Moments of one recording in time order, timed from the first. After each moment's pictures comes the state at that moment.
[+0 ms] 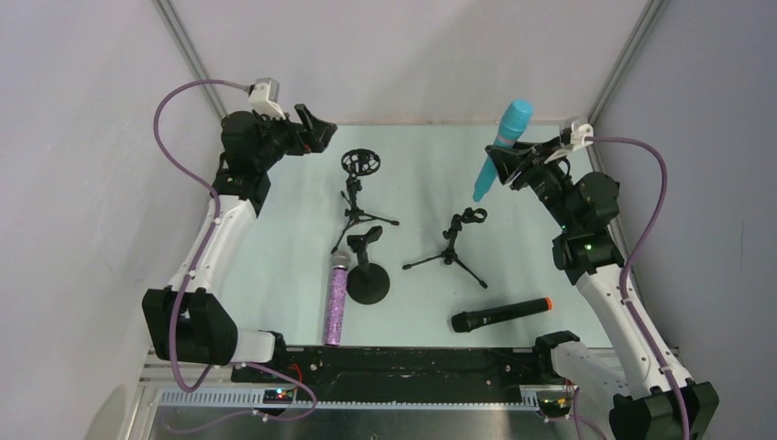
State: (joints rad) left arm -0.08 1.36 1.22 0.02 0.40 -0.34; right arm 0.22 0.90 0.88 0.27 -0.31 0.31
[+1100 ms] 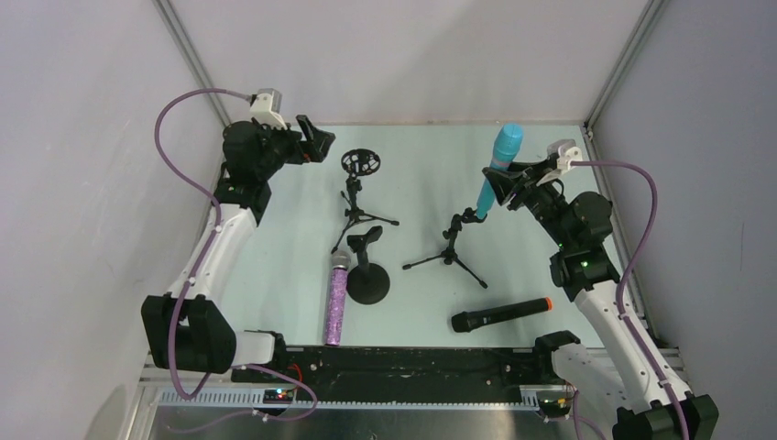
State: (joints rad) left arm -0.08 1.32 1.14 0.04 0.37 -0.28; right arm 0.24 0.83 0.76 0.28 -0.33 0.20
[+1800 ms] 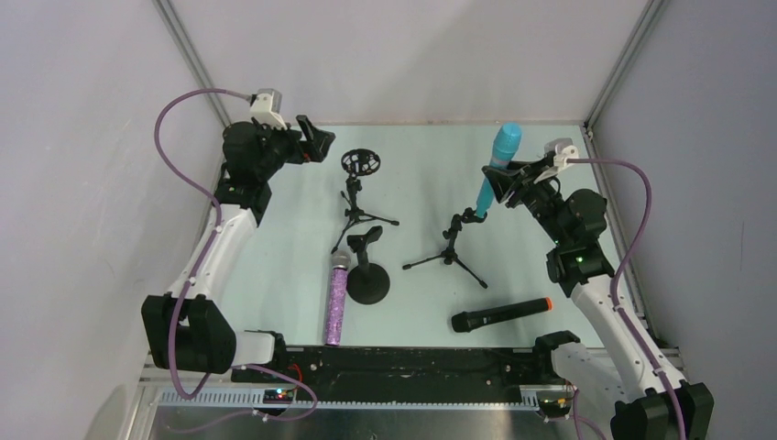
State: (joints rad) left arm -0.08 1.31 1.13 0.07 0.37 -0.27; right arm 0.22 0.87 0.73 0.34 -0.32 0.20
